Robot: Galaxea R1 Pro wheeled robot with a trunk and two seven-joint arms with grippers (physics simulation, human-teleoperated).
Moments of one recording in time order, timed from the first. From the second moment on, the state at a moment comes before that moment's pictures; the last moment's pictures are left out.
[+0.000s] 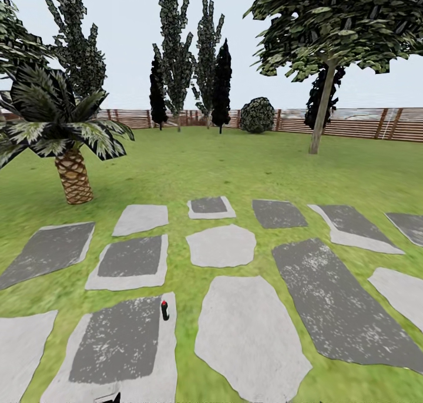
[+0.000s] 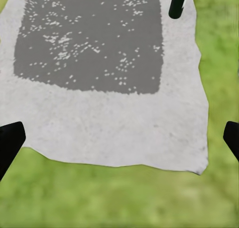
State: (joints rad) left arm -0.27 0.08 0.21 -0.32 0.00 -0.24 0.00; right arm -0.02 -0.04 0.00 -0.59 0.00 -0.52 -0.01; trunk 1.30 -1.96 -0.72
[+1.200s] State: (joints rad) left arm -0.27 0.08 0.21 -0.32 0.00 -0.24 0.00; right arm -0.02 -0.04 0.00 -0.59 0.00 -0.52 -0.01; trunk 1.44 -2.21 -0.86
